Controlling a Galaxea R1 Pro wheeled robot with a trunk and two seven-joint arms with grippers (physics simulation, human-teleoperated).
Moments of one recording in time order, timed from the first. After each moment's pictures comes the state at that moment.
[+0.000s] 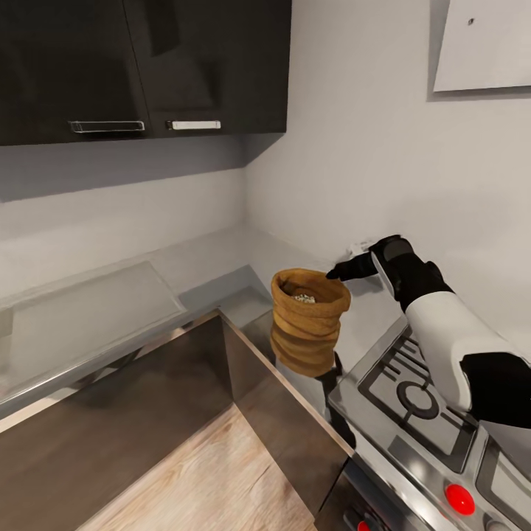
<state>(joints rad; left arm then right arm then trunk) 0.00 -0.05 0.02 -0.09 0.24 -0.05 0.01 -1.35 -0.09 0.13 -0.59 0.23 0.84 0.45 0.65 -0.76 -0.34</state>
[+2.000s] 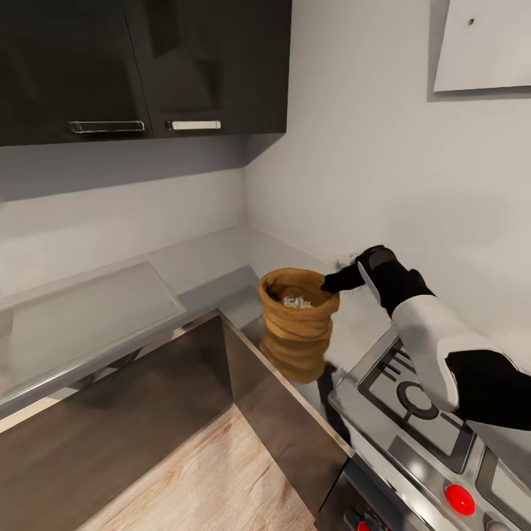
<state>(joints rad) 0.00 -0.05 0.02 -0.09 0.24 -0.05 0.01 -1.35 -0.03 0.10 -0.48 0.23 0.85 0.44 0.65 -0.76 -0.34</state>
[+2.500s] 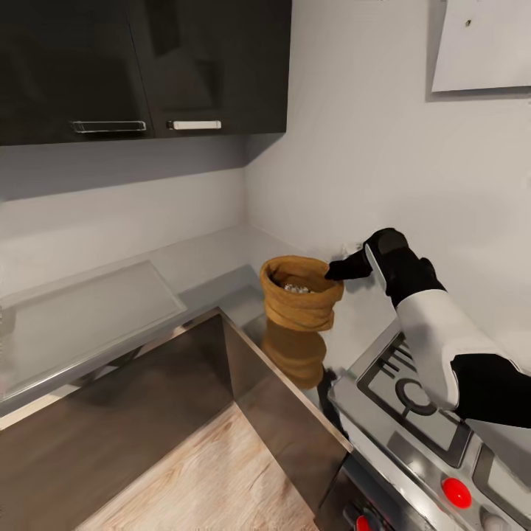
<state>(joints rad) 0.00 -0.05 0.02 -0.09 0.24 -0.05 0.01 -1.35 -0.03 0.05 -0.65 0.23 1.04 0.44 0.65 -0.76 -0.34</state>
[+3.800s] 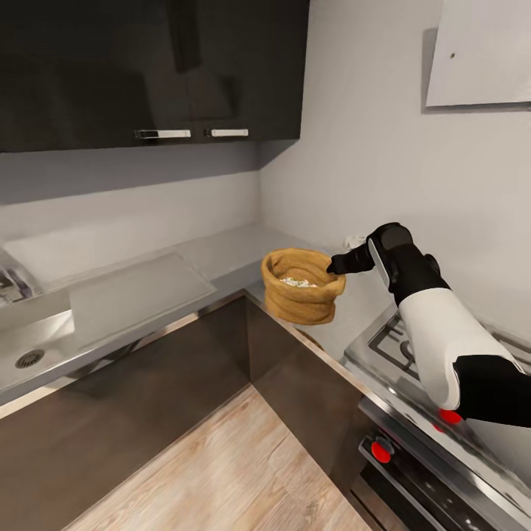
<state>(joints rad) 0.00 -0.05 0.02 -0.09 0.24 -0.05 0.01 -1.35 -0.04 0.04 -0.70 0.23 1.05 0.43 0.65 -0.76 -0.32</state>
